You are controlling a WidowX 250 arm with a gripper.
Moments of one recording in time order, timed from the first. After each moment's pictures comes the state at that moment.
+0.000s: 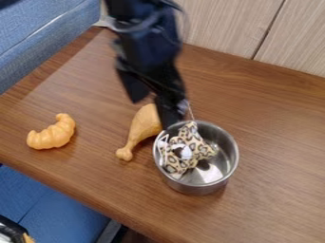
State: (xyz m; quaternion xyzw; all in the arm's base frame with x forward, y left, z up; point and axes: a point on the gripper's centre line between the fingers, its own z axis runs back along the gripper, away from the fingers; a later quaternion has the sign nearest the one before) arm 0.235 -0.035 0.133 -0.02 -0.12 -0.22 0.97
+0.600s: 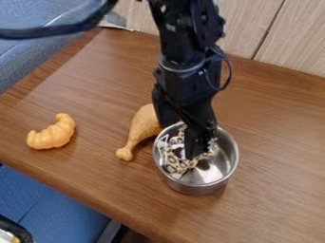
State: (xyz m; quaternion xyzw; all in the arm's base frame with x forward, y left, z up) arm 0.246 -0.059 0.093 0.00 -0.08 -0.27 0.96
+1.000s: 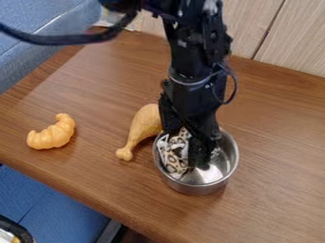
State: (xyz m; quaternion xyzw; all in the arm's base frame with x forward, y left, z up) arm 0.253 -0.063 0.073 0.00 -0.06 -0.29 0.96
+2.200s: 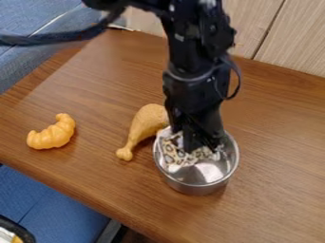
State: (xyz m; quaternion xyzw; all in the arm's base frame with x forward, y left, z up) arm 0.246 -0.069 0.098 0.01 -0.11 -0.29 0.95
